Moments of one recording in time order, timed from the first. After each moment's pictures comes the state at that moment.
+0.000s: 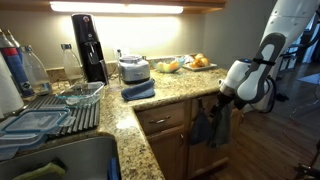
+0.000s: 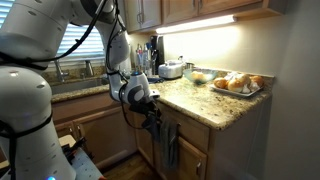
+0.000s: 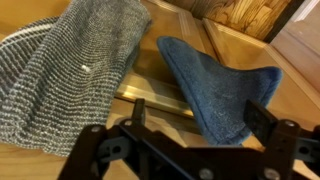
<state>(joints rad) 0.16 0.55 -0.02 -2.41 0.01 3.30 -0.03</state>
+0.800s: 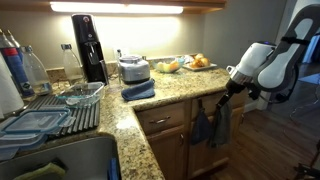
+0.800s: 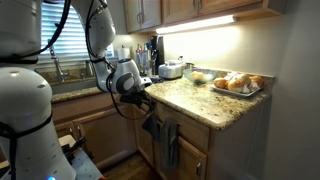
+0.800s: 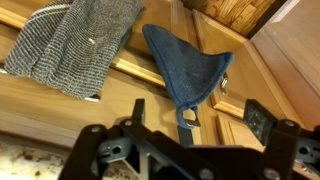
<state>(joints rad) 0.17 0.26 0.00 -2.63 -0.03 3.31 -0.08</state>
